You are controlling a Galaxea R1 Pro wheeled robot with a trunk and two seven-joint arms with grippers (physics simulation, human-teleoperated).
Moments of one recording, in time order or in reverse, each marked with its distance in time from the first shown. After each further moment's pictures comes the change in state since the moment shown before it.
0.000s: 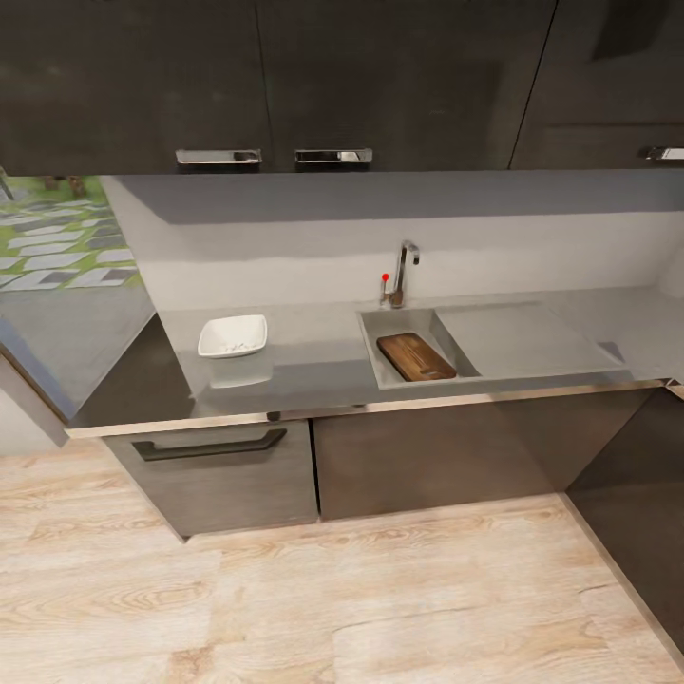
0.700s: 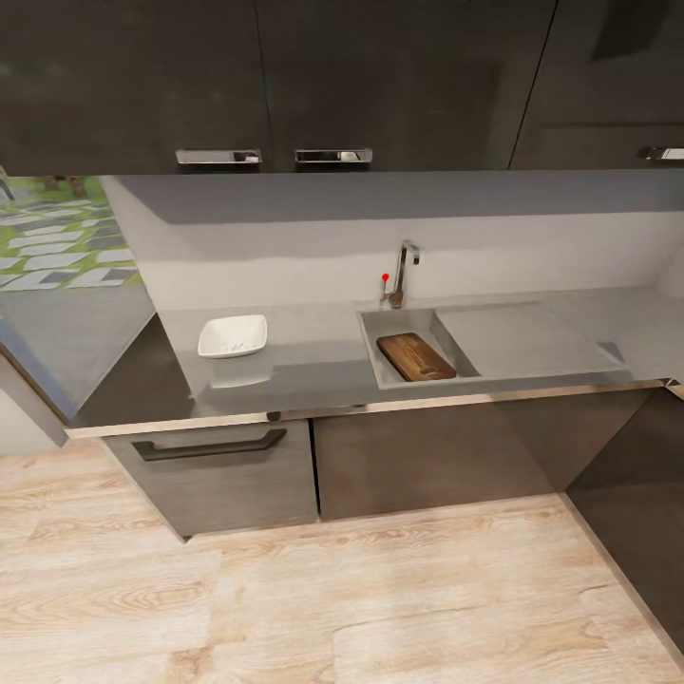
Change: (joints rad) left arm -0.188 0.022 0.000 -0.009 -0.004 0.773 -0.003; right arm 0.017 -0.034 -0.020 -0.012 -0.228 0.070 -0.067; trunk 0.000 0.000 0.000
